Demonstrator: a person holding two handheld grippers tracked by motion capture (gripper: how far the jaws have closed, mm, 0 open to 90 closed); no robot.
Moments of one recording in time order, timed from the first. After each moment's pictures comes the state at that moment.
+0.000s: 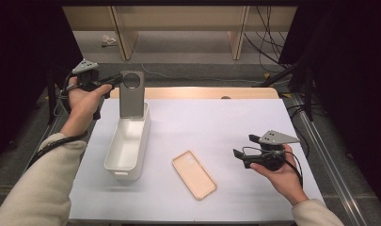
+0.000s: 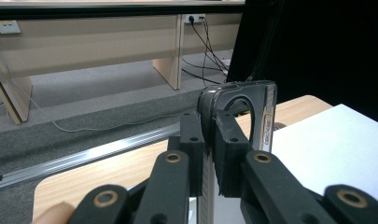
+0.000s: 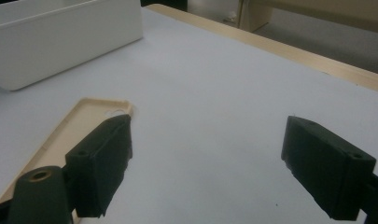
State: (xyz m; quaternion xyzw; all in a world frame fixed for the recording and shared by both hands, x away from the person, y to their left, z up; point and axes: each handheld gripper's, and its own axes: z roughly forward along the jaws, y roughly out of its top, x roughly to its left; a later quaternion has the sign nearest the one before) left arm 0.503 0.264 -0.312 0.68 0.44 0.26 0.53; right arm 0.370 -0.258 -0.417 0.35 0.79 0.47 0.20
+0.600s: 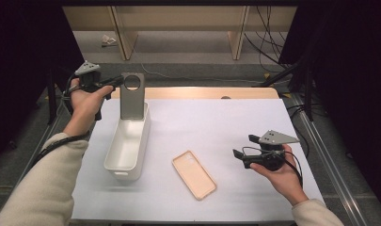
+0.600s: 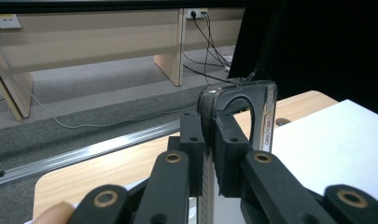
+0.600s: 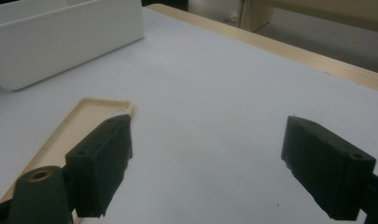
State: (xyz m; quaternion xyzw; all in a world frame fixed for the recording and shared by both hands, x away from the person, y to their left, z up) left arm 0.509 0.263 -0.321 0.68 0.45 0.26 0.52; right arm 0.370 -0.258 -0.418 0.35 0.79 0.47 0.20
